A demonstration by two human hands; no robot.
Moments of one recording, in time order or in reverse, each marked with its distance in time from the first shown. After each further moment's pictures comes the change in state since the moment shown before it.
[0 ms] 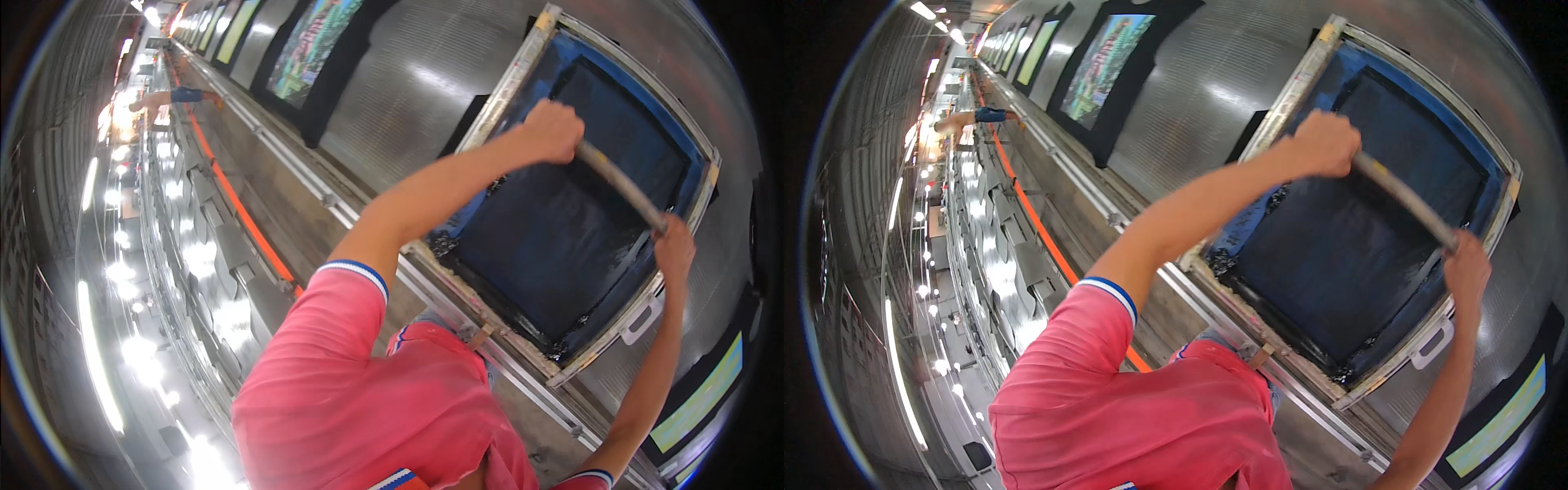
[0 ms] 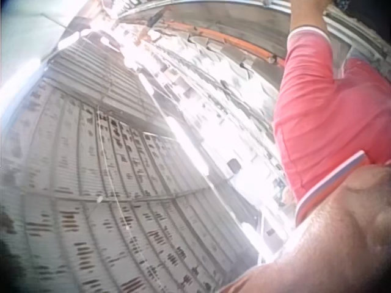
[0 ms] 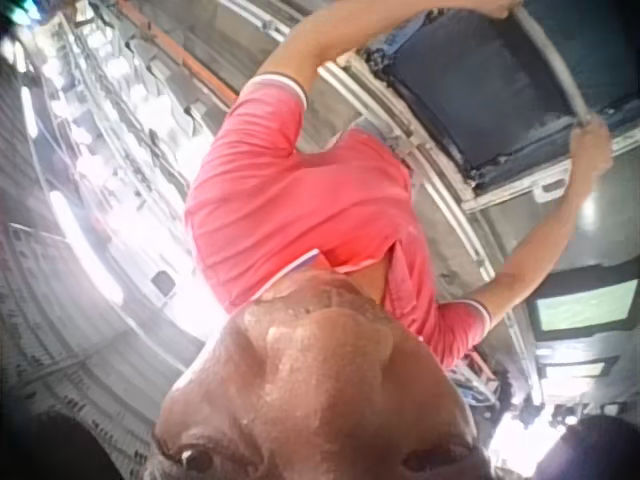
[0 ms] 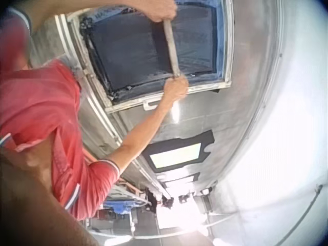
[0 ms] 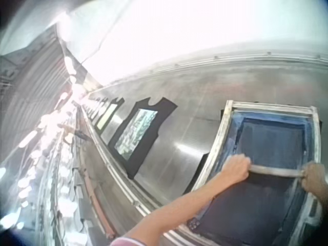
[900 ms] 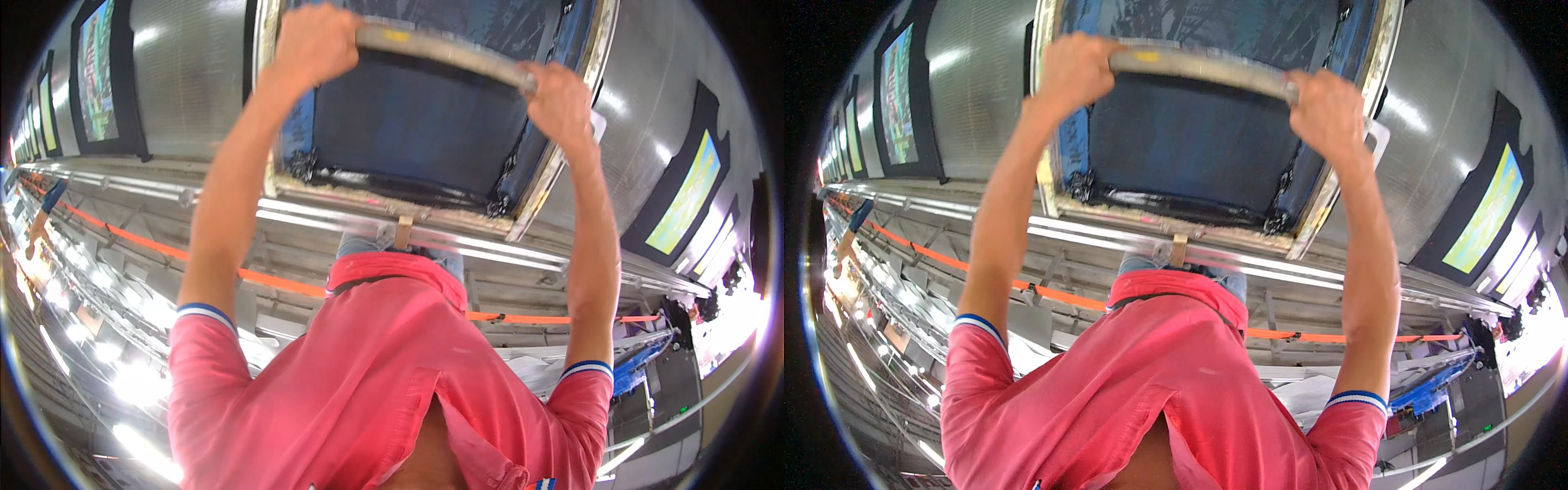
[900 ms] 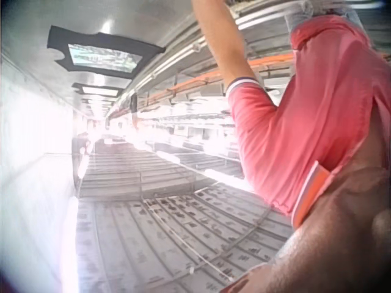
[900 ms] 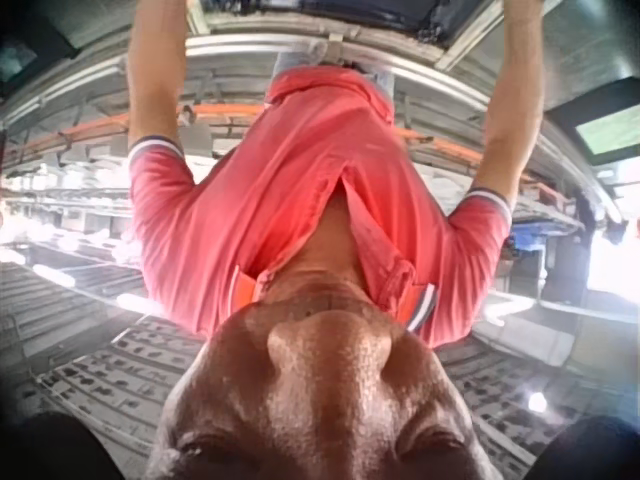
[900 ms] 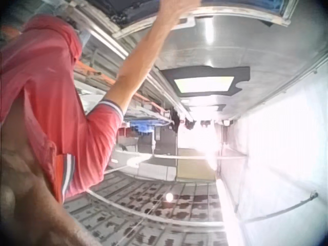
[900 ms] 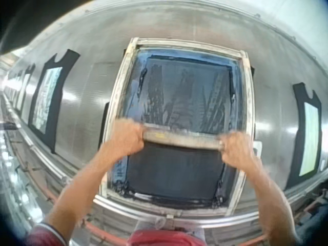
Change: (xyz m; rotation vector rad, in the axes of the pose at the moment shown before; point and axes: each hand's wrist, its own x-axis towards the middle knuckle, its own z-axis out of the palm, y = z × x) left_hand -0.008 -0.079 0.059 0.122 -0.053 -0.043; right_hand 0.050 -0.068 0.056 0.042 0.011 -0.211
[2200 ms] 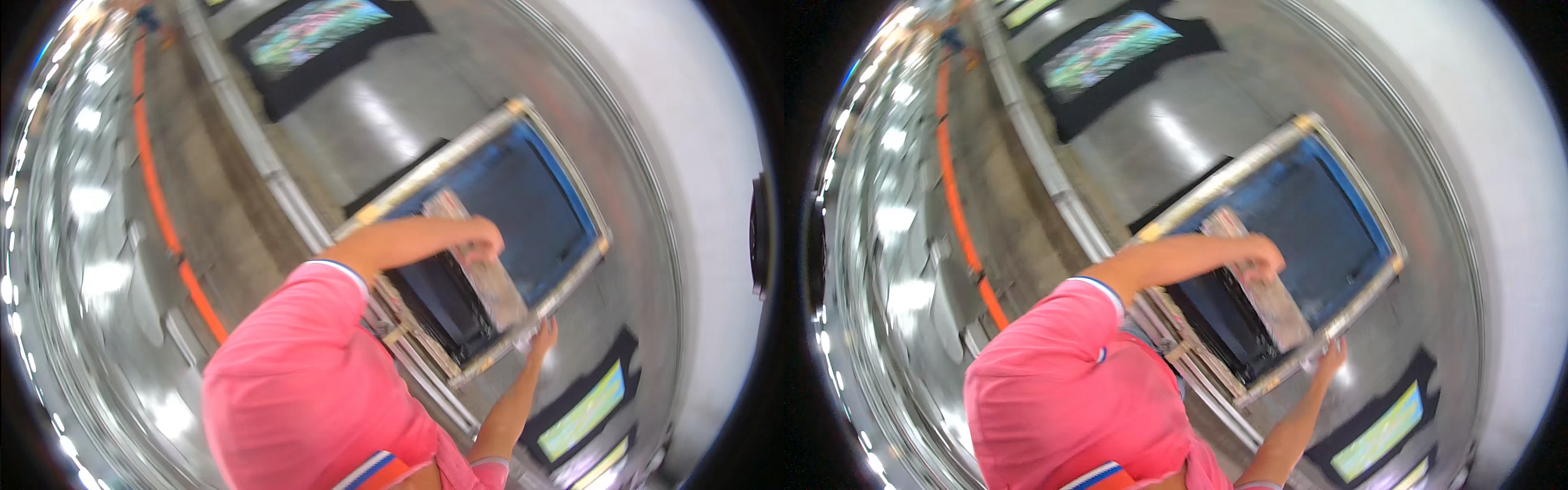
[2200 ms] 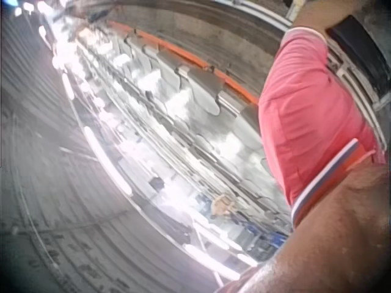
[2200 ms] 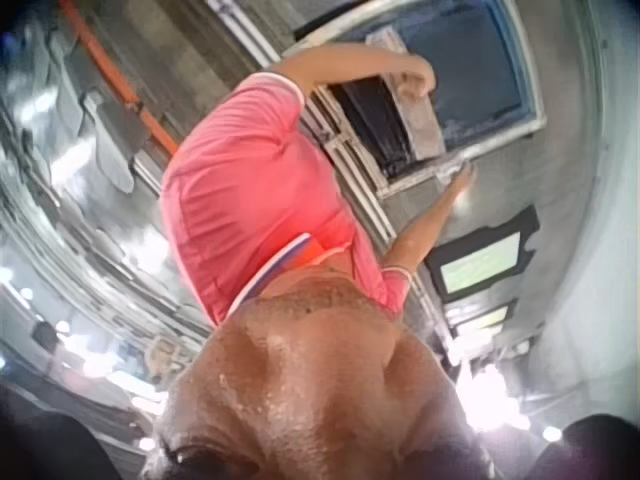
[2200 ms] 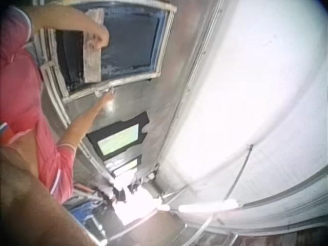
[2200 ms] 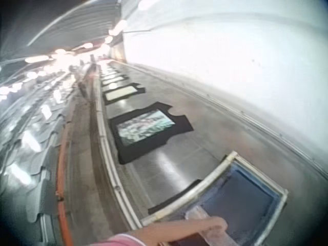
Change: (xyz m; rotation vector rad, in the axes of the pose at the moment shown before) left_hand -0.031 0.188 -0.099 -0.387 -1.040 0.484; right_hand -0.336 0.036 -0.056 0.946 0.444 1.114
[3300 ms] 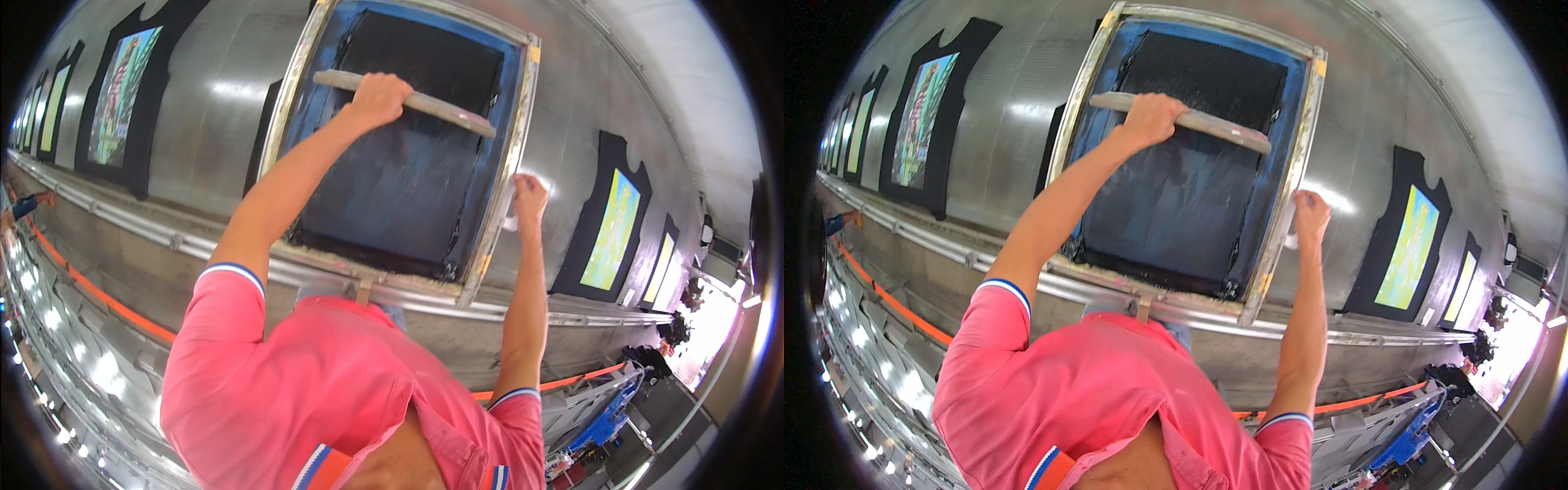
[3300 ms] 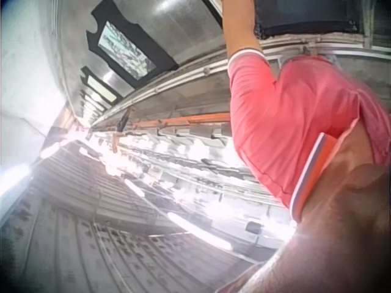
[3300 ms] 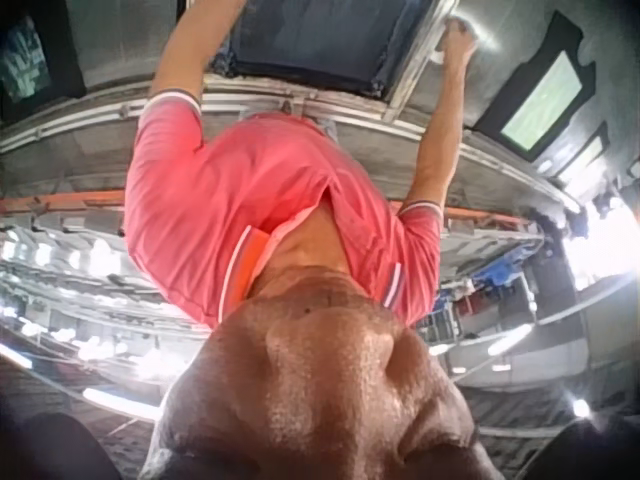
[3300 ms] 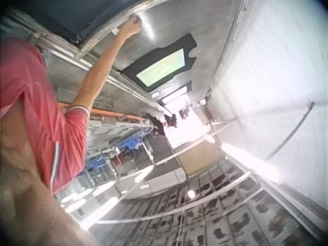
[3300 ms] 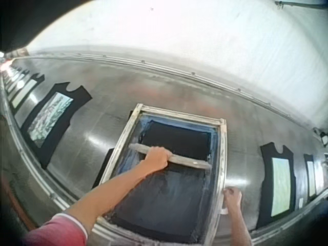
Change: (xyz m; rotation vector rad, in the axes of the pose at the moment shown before) left_hand -0.034 -0.193 -0.033 0.149 1.257 -0.066; right_hand 0.032 -0.117 0.180 -0.362 -0.006 -0.139
